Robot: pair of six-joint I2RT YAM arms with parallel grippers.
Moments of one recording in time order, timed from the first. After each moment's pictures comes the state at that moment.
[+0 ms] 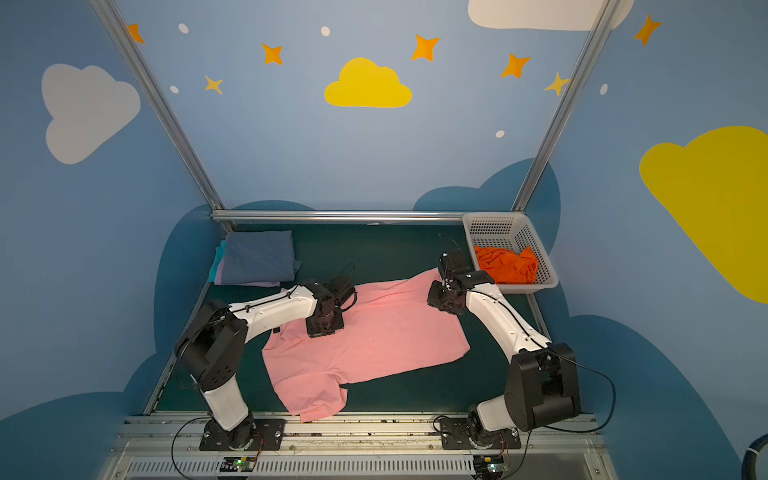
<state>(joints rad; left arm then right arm) -0.67 1.82 1.21 -0.89 -0.14 -0.94 0.30 1.44 1.10 -0.80 -0.06 0.55</state>
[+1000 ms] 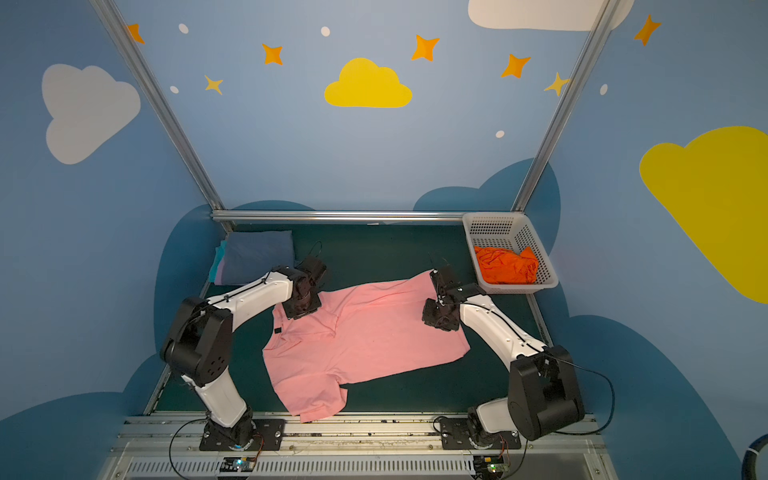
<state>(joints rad) -0.40 1.81 1.23 -0.85 -0.25 -0.89 0.38 1.41 0.94 -0.80 -0.06 0.58</state>
